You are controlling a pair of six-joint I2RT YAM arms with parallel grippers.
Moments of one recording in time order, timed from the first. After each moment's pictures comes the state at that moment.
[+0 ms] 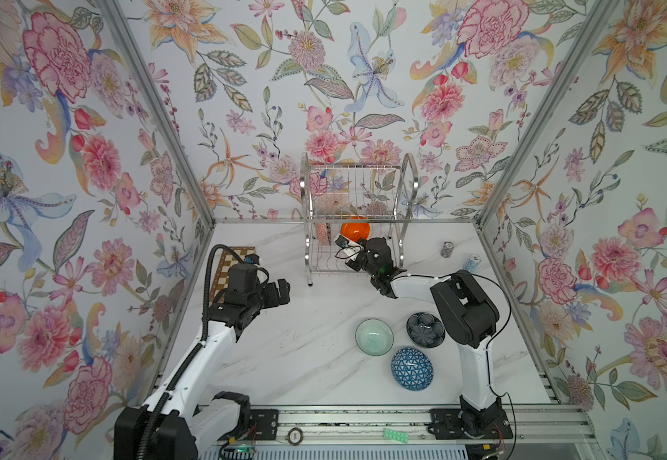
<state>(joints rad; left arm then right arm) -0.19 1.09 0.77 -0.41 0.10 -0.33 0.59 2.08 1.28 0.57 -0.02 -0.59</state>
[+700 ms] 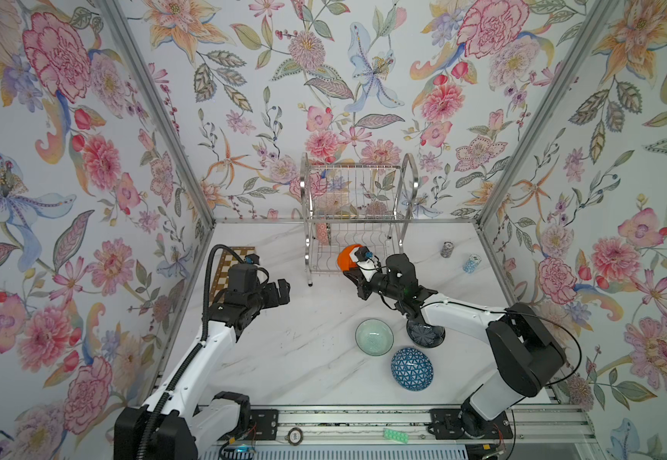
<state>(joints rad) -0.19 1.09 0.77 -0.41 0.10 -0.33 0.65 1.57 0.87 0.39 -0.34 -0.03</state>
